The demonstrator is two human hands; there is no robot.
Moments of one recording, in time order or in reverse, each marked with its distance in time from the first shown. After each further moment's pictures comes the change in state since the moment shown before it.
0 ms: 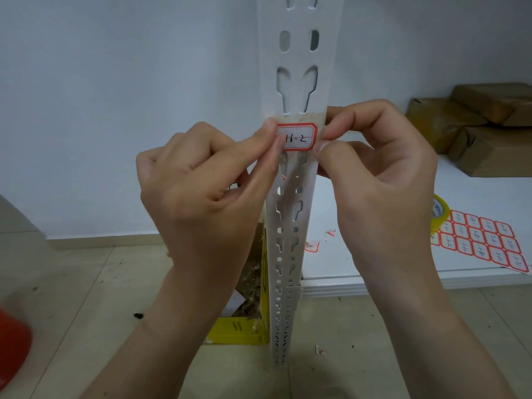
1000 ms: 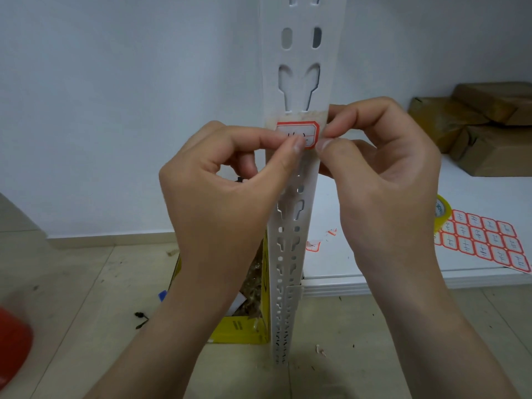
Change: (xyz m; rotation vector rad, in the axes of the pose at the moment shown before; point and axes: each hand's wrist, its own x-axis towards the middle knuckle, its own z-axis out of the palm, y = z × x) left_hand 0.009 0.022 -0.004 -0.272 -0.177 -0.368; right_hand 0.001 -0.001 0.000 0.014 -0.002 0.004
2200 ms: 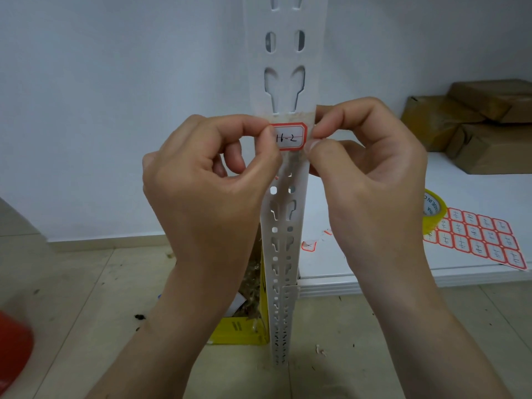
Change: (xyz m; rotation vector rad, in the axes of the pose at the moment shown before) left_hand 0.003 -0.004 0.007 0.184 0.139 0.133; right_hand -0.002 -0.003 -0.001 0.033 -0.027 0.024
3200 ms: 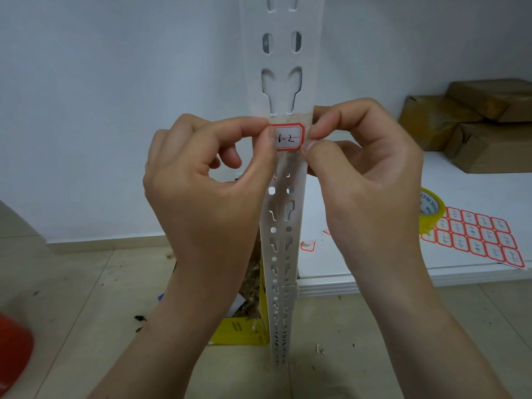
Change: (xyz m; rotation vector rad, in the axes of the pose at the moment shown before) left_hand -0.002 0.001 0.001 0.012 0.000 -0.001; right_hand 0.000 0.000 0.000 -0.005 -0.007 0.013
